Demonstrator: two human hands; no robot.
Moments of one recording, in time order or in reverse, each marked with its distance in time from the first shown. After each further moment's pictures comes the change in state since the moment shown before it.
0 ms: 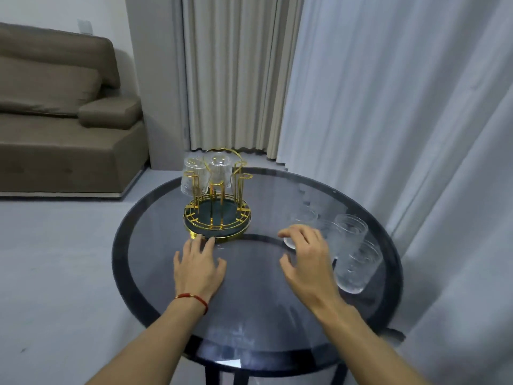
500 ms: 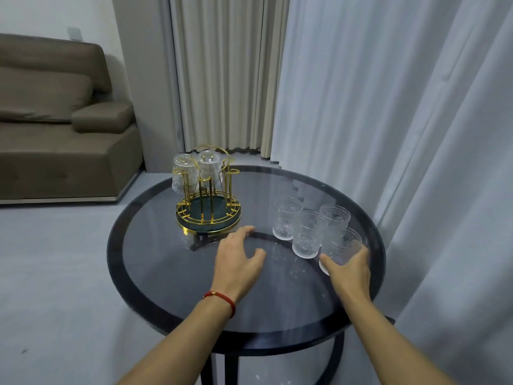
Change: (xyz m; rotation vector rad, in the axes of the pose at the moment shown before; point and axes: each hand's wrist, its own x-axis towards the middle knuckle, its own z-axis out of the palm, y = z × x) left_hand -0.053 0.098 -0.027 -0.624 -0.006 0.112; right_hand -0.035 0.106 -0.018 0.325 0.161 0.826
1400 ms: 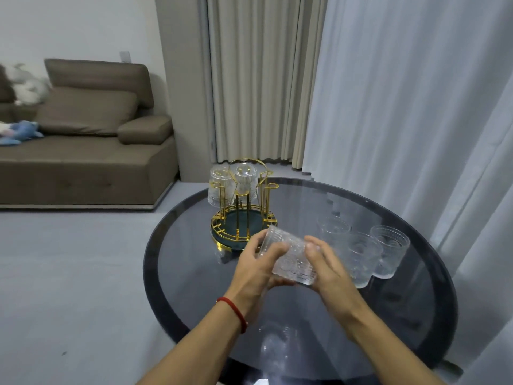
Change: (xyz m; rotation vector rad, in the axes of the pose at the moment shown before) left_hand 0.031 -0.016 -0.032 -0.932 -0.166 -0.303; right_hand -0.055 -0.086 0.066 0.387 -0.731 -0.135
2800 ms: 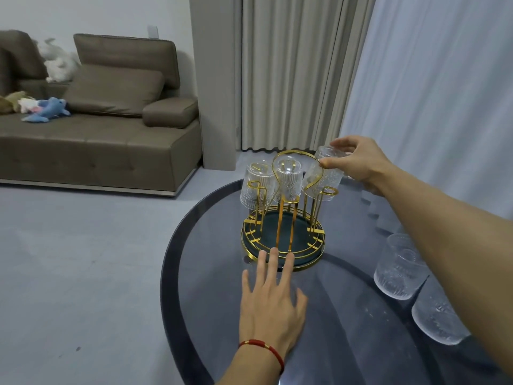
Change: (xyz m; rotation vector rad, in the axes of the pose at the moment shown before) left_hand 0.065 -0.062 -0.085 1.603 0.185 0.144; right_hand 0.288 -0.094 0.007 -0.446 0.049 -0.227
